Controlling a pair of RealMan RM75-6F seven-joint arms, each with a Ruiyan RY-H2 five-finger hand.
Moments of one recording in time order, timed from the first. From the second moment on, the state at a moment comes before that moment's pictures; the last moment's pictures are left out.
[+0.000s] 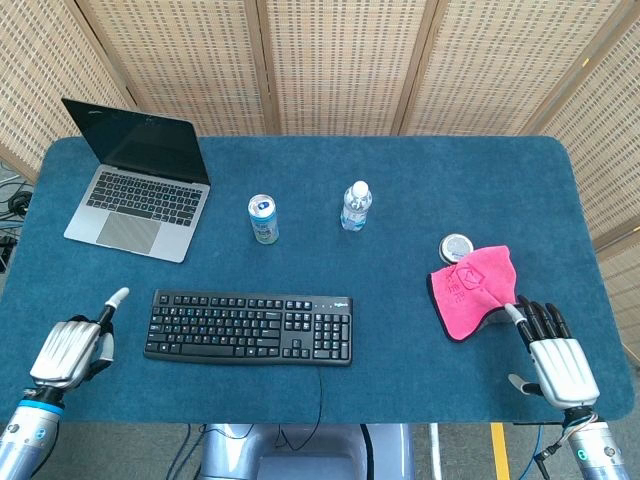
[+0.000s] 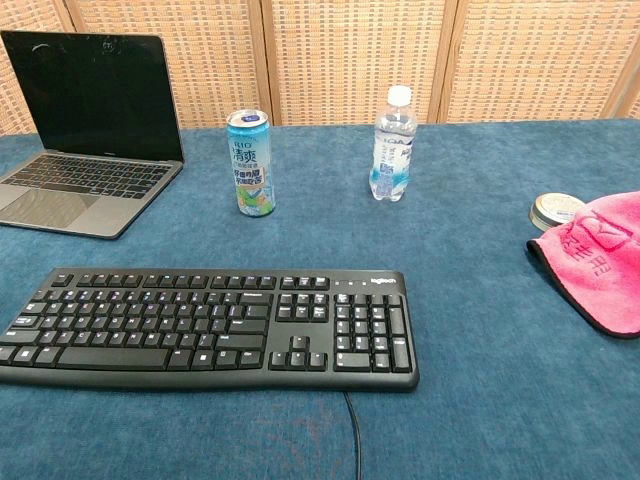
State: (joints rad) left arm -0.20 -1.06 -0.01 -1.91 1.39 1.20 0.28; right arm 0.12 -1.16 -0.01 -1.62 -1.55 1.38 -0.14
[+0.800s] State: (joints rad) left arm -0.54 -0.98 0.08 -2.03 0.82 0.80 0.54; right arm 0.12 -1.15 0.00 -1.62 -1.55 1.39 -0.11
